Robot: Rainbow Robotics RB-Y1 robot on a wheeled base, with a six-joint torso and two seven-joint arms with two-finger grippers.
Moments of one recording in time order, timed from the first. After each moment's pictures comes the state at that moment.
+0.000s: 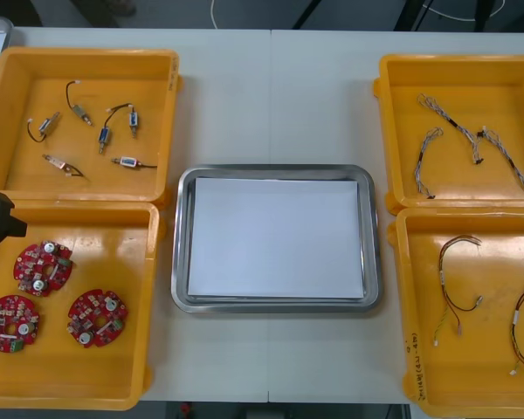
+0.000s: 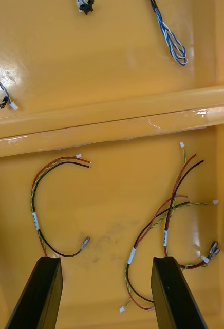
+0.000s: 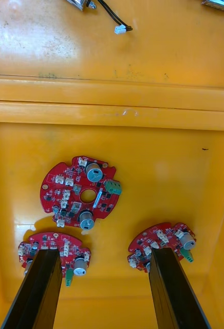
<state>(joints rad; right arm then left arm) -0.12 -0.61 -0.49 -2.21 -0.72 1.92 1.38 -0.17 0.74 0.36 -2.16 0.86 1.91 -1.28</state>
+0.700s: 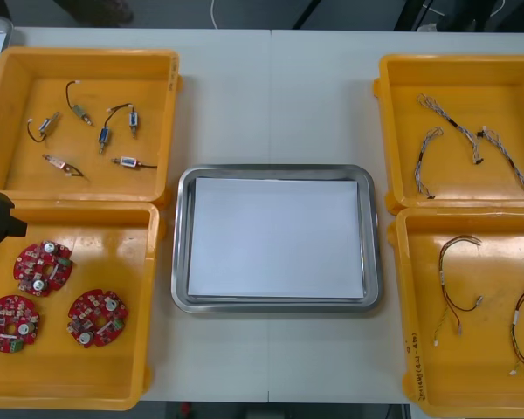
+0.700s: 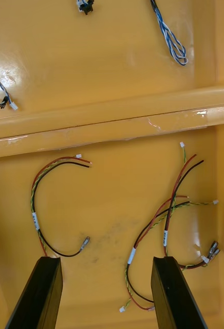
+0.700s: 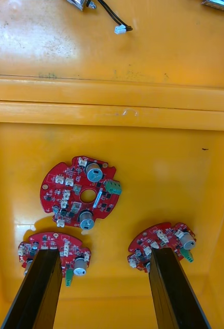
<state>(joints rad) -0.12 -0.61 -0.49 -2.21 -0.72 1.92 1.38 -0.17 0.74 0.36 -2.16 0.86 1.91 -1.28</state>
